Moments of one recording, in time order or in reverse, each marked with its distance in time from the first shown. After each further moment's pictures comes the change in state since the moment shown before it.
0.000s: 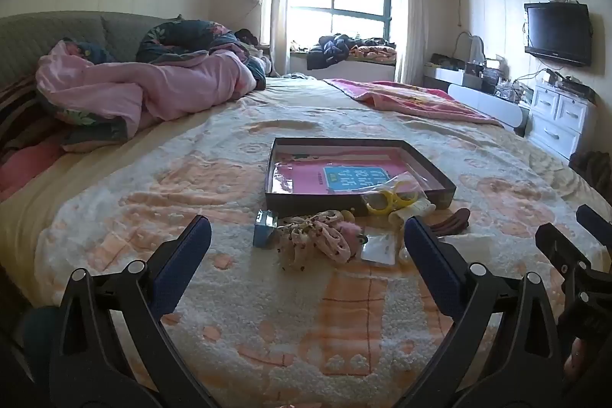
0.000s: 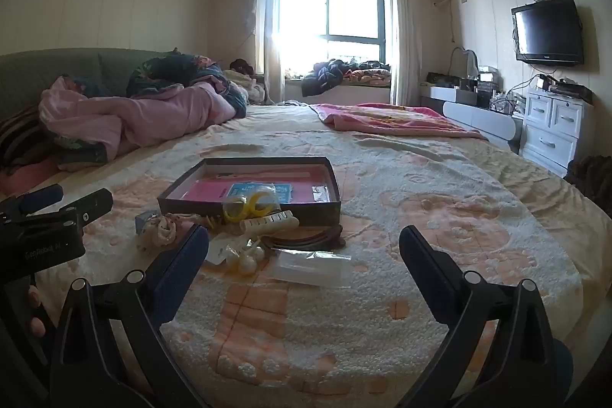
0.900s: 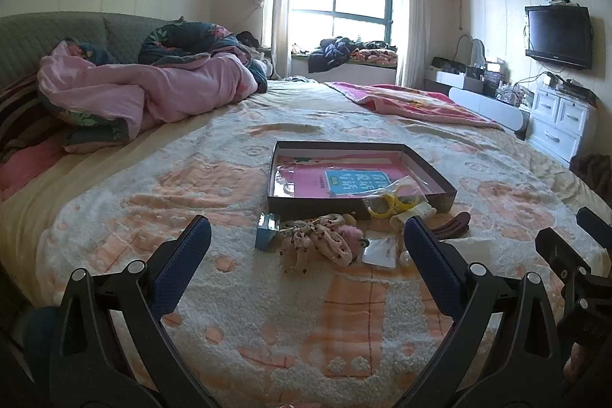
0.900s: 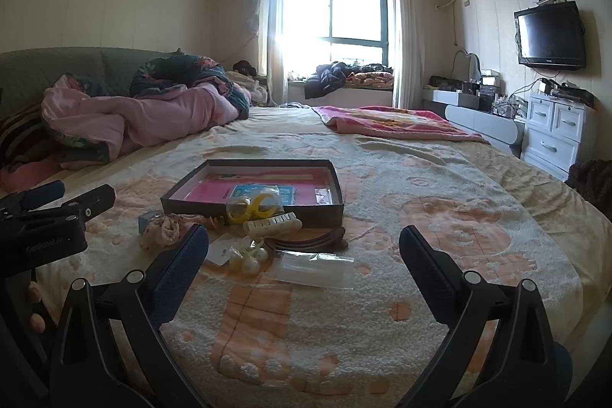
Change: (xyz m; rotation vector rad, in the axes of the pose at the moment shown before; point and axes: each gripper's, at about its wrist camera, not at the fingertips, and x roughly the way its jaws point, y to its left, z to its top) left arm -0.002 0.004 0.005 -0.001 -0.011 0.002; right arm 0.001 0.006 0.006 -0.009 -0.006 0.000
